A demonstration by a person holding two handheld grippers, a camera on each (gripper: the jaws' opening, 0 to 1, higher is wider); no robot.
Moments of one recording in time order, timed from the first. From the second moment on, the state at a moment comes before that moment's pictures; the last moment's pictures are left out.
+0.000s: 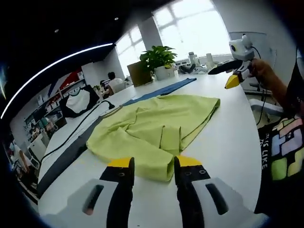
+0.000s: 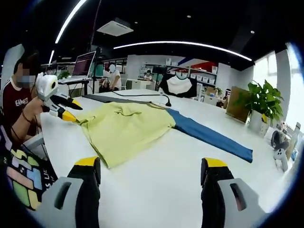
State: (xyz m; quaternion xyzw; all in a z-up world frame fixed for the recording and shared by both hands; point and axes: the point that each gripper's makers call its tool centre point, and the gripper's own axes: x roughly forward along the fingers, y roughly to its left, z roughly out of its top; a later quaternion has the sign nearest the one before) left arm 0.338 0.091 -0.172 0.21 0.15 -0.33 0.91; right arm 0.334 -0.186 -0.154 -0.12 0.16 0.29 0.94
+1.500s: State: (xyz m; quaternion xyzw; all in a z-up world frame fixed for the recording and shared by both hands) left arm 0.331 0.137 -0.142 0.13 0.14 -0.26 0.95; right arm 0.318 -0.152 -0.154 -0.16 0.14 0.33 0.92
